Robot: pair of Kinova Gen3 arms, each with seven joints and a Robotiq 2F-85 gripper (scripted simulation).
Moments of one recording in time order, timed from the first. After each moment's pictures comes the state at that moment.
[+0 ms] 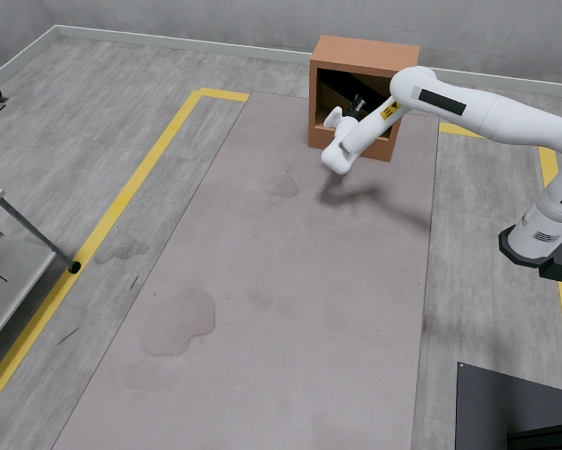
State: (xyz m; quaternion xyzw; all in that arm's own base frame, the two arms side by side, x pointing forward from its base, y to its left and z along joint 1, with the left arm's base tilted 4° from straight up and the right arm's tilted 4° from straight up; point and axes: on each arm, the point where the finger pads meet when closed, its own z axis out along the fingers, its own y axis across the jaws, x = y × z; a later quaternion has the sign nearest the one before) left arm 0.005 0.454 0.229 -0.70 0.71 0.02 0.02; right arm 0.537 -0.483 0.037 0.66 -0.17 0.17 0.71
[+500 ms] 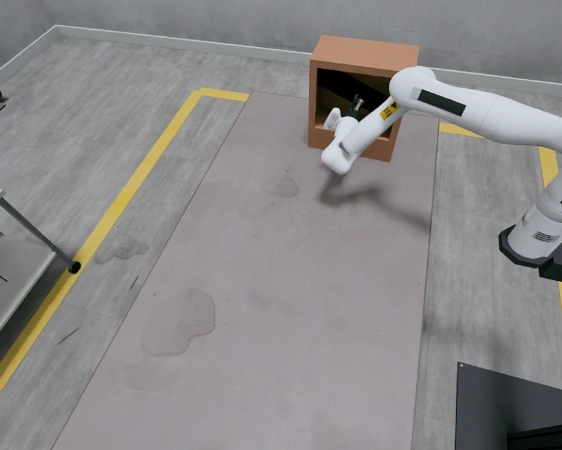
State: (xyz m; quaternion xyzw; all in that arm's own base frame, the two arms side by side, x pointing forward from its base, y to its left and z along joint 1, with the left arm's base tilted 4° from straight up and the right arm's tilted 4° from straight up) left arm 0.005 0.454 0.229 -0.70 0.71 0.02 0.02; right arm 0.537 -0.483 0.037 0.67 -0.14 0.14 0.72
